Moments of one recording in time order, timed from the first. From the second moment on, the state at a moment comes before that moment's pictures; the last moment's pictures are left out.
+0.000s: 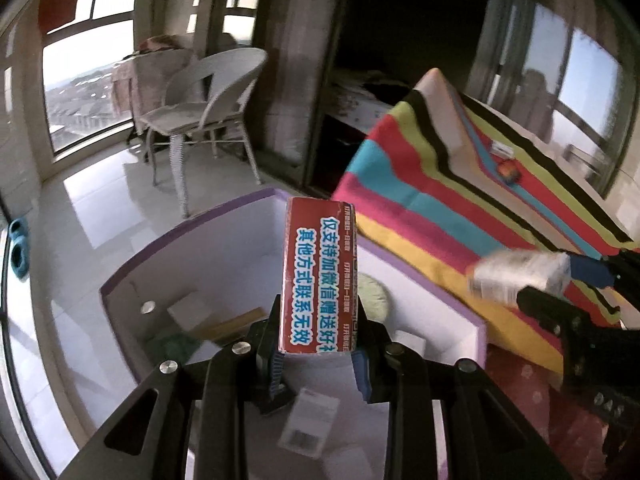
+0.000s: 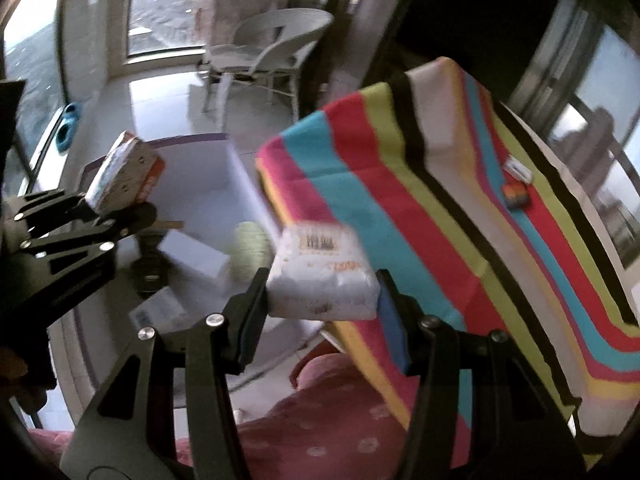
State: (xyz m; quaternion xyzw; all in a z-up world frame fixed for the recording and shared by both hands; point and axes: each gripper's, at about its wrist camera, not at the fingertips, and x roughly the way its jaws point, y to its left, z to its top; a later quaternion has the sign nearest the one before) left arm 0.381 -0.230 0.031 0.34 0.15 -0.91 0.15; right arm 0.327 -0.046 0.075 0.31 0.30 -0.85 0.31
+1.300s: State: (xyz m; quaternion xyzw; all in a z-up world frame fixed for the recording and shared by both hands) left arm 0.179 -0.112 0.044 0.41 0.07 -0.91 0.05; right arm 0.094 0.105 0.031 0.43 0.10 -0.88 0.16
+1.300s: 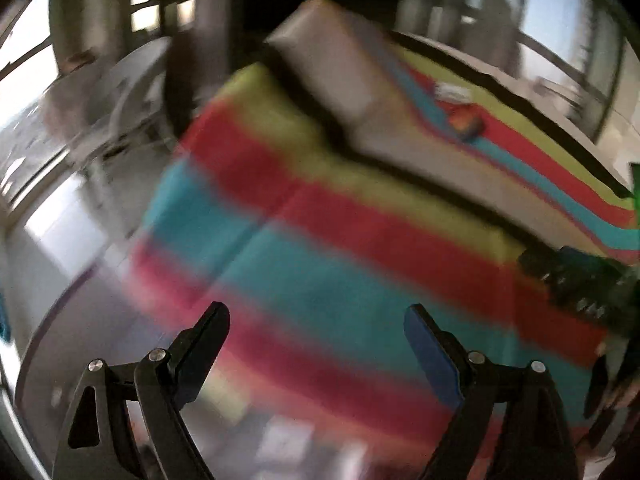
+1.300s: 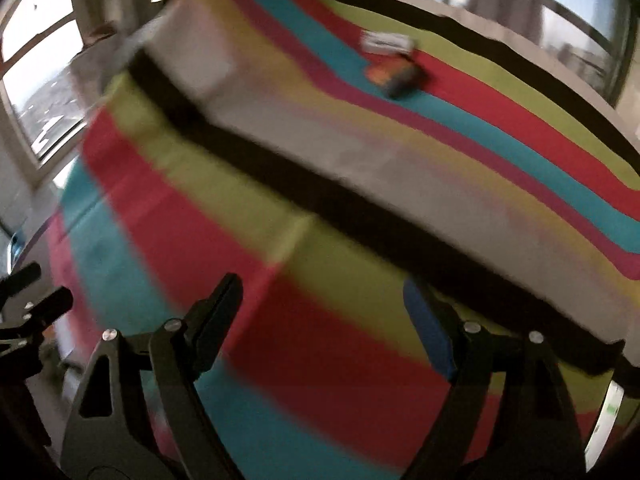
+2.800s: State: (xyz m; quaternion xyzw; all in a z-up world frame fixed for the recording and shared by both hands) left arm 0.010 -0.055 0.021 0.44 0.06 -0.89 0.03; right arm -0.056 0.215 0.043 0.48 0.08 -0.87 0.12
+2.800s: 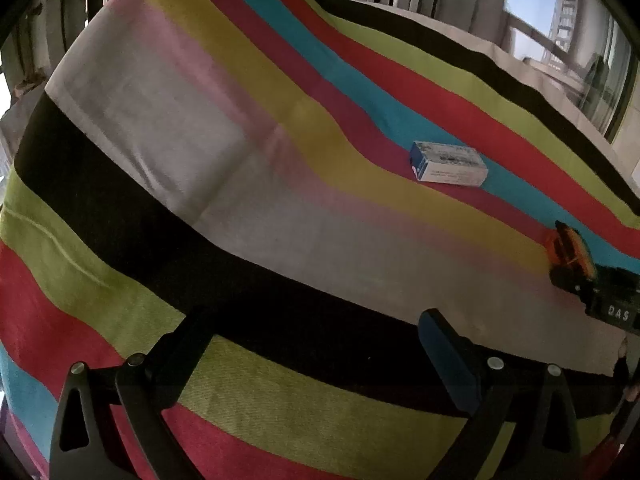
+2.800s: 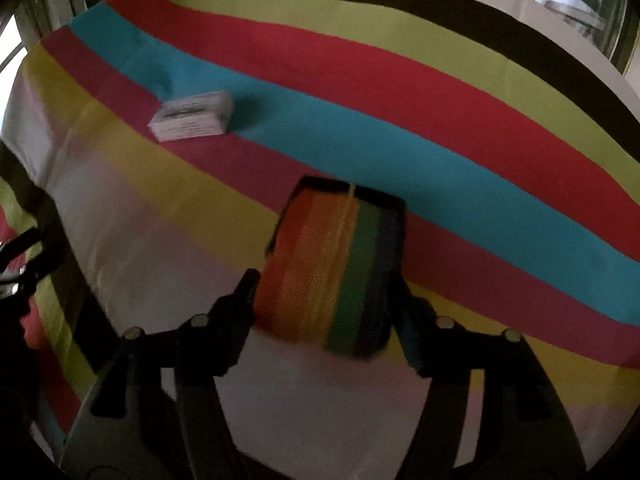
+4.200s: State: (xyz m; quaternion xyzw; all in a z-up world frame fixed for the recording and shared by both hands) left arm -0.085 0.084 0.030 0.44 -0.06 -0.88 -0.15; right arm -0.044 0.219 0.028 0.43 0.05 -0.89 0.10
